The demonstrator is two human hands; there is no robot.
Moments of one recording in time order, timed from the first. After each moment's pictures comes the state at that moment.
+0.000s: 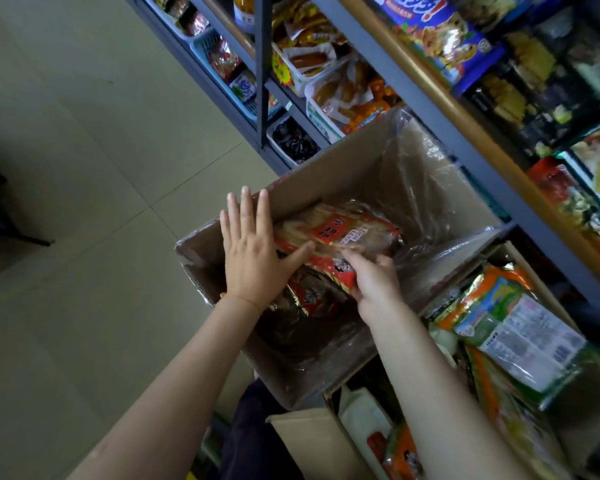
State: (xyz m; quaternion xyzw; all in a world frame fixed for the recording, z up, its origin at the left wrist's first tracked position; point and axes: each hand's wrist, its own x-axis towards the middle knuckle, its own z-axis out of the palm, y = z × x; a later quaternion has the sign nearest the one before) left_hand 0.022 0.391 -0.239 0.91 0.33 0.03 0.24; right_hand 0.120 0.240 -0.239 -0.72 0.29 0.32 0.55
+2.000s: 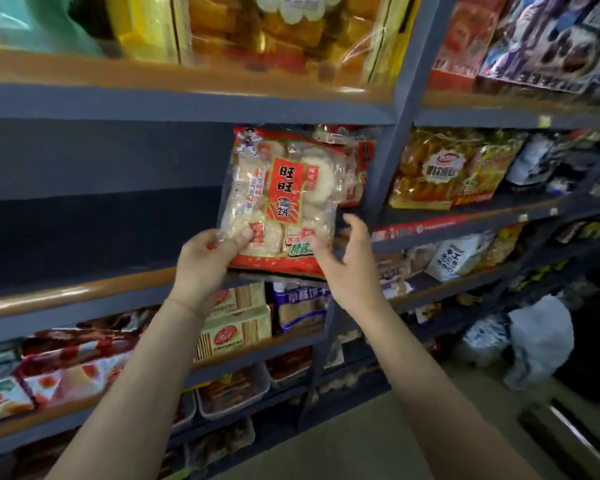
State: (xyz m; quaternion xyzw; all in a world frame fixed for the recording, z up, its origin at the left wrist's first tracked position) left_hand 0.129 -0.644 0.136 0.68 -0.13 -0.12 0.71; right_hand 0.004 -0.811 0.158 -0.84 0.21 -0.29 0.41
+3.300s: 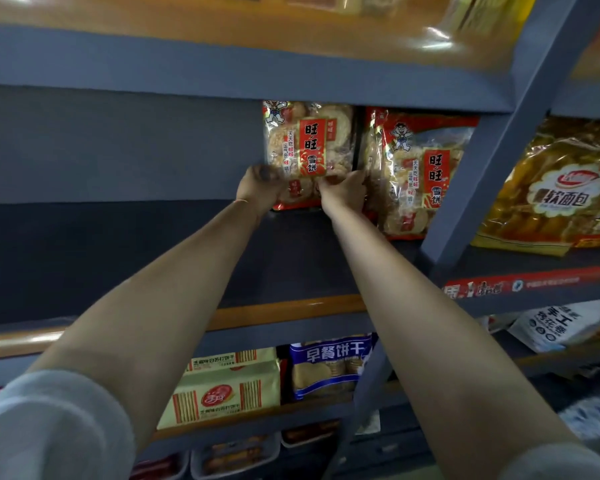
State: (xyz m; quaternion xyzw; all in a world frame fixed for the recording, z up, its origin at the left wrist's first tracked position) left_hand 0.366 -0.820 0.135 0.76 -0.09 -0.04 0.64; right_hand 0.311 -0.952 0.142 -0.76 0.33 -0.28 0.48
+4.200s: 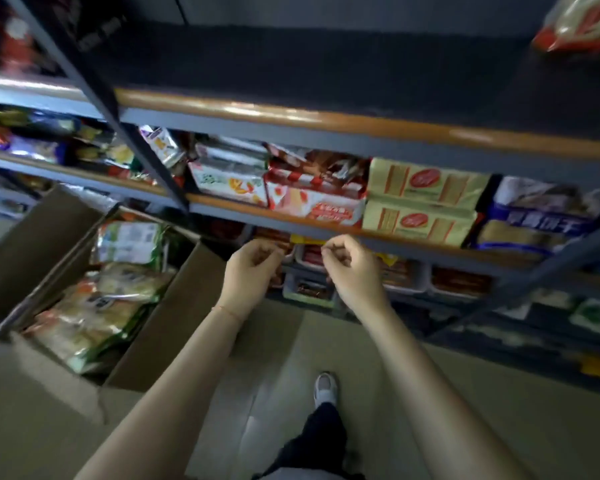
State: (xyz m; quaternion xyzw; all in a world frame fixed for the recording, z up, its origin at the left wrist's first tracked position) left_hand 0.000 -0.431 0.000 0.83 0.14 -0.01 0.55; right_hand 0.020 -0.613 -0.015 -0.82 -0.01 0.03 0.57
